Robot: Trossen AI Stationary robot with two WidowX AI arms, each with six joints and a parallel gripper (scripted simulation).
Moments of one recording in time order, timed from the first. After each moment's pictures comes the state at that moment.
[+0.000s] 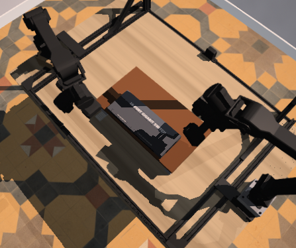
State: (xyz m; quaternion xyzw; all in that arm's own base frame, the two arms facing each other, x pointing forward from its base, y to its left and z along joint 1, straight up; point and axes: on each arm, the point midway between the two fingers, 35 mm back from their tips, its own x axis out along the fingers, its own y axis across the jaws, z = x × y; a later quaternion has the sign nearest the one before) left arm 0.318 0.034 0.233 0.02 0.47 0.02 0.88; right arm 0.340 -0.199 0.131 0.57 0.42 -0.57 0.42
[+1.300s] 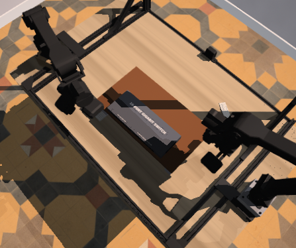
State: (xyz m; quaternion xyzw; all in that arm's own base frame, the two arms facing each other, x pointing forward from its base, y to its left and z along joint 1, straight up) left arm 0.202 0.024 0.140 0.00 0.70 0.00 0.71; right arm 0.360 -0.210 0.142 0.57 0.39 -0.54 0.48
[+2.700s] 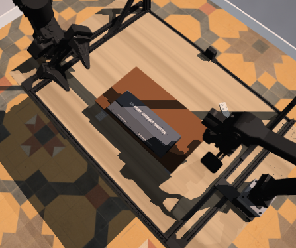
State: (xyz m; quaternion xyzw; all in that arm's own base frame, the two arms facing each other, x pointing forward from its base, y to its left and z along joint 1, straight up) left arm 0.203 0.024 0.140 0.00 0.70 0.00 0.71; right arm 0.421 -0.245 0.448 0.39 -0.02 -0.28 0.88
